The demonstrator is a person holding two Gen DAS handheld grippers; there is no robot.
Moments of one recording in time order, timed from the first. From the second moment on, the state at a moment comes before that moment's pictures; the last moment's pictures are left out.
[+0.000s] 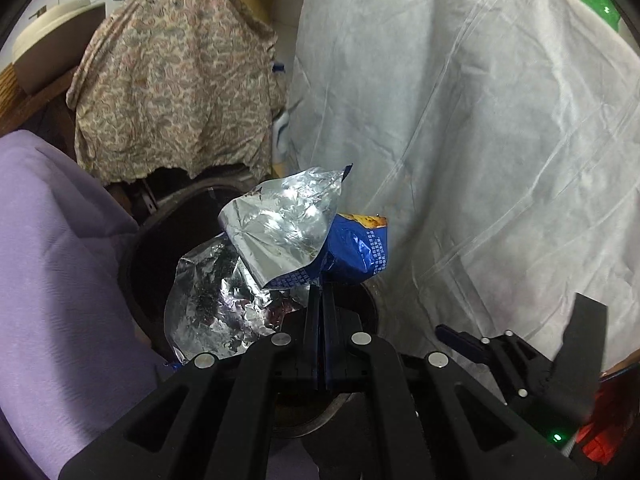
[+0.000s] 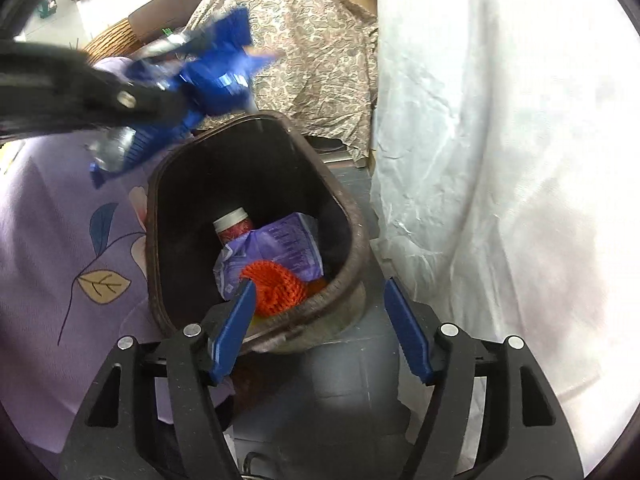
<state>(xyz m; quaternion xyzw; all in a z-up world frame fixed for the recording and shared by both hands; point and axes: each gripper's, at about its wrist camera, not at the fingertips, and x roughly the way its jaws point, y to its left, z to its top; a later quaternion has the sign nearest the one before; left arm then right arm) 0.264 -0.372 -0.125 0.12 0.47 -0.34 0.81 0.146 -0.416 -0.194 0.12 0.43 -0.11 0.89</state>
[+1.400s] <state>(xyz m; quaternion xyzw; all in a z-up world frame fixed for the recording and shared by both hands) 0.251 -0.150 -0.032 0.06 0.35 -0.21 0.91 0.171 -0.366 -0.106 0.11 0.36 0.03 0.93</state>
